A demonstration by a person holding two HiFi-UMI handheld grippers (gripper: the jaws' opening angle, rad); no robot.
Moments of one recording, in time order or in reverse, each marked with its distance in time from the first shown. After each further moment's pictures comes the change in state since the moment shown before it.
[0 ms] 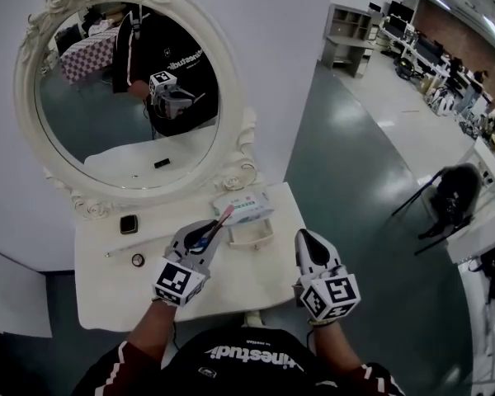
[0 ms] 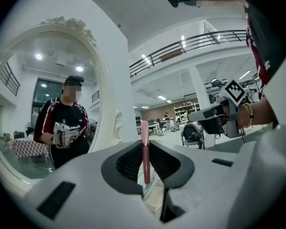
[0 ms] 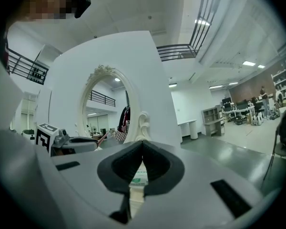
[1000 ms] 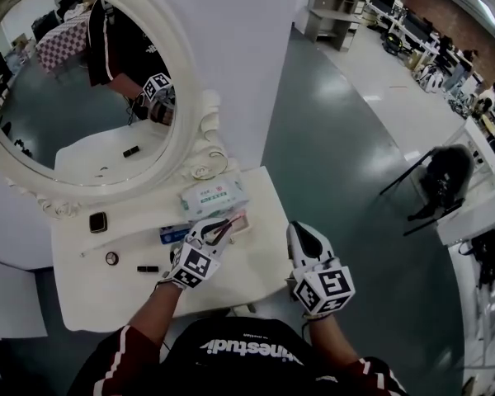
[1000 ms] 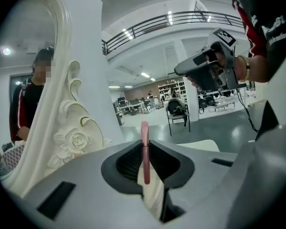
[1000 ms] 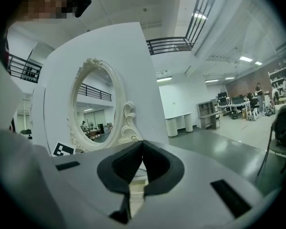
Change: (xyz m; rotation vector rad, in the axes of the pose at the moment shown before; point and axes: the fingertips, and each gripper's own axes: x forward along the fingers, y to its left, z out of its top) left arm 0.110 -0.065 -0.131 0.110 0.281 -0.201; right arm 0.008 -0.061 -0.029 0.029 0.087 -0.043
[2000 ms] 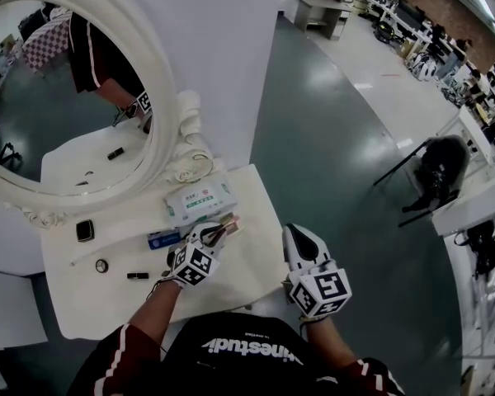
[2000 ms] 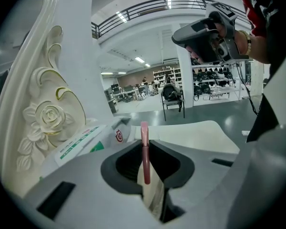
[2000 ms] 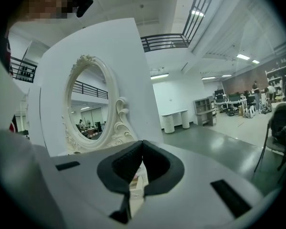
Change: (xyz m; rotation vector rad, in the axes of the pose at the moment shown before) left arm 0.054 -0.015 -0.062 0.027 0.181 -0.071; right arm 0.006 -0.027 -0.012 0.019 0.038 -0.033
